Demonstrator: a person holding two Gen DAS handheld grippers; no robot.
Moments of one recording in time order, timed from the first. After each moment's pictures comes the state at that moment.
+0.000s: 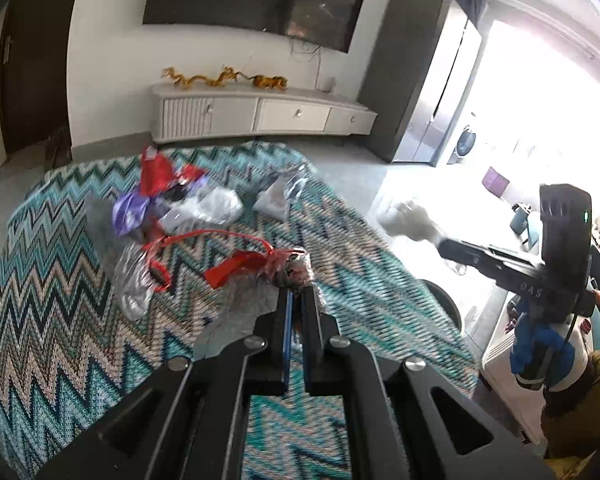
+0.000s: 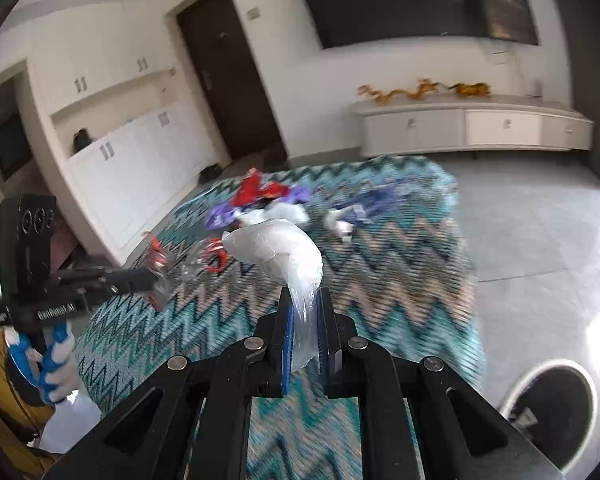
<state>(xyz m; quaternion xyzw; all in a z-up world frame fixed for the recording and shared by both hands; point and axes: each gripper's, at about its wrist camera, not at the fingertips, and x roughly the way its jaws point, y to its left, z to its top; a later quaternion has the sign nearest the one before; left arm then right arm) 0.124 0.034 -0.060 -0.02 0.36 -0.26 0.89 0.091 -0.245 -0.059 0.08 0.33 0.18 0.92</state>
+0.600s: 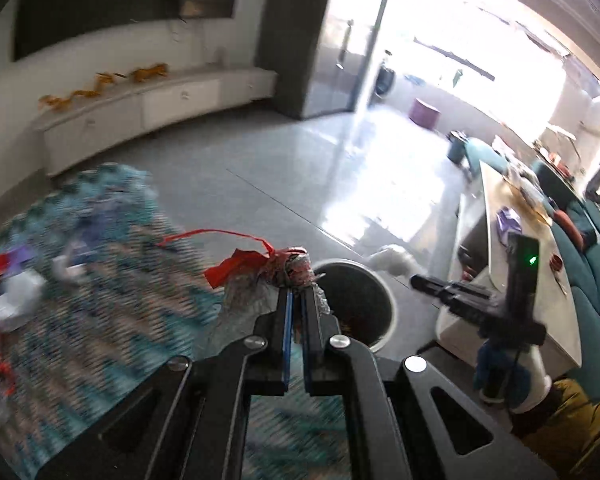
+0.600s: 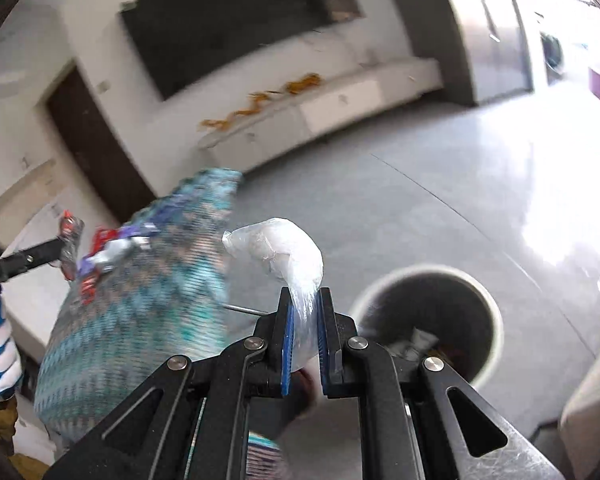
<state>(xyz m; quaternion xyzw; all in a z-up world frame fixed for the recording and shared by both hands) 0.135 -0.217 -0.054 0.08 0.39 -0.41 0.82 0.000 -0.474 -0.137 0.22 0.34 -0.05 0.91</state>
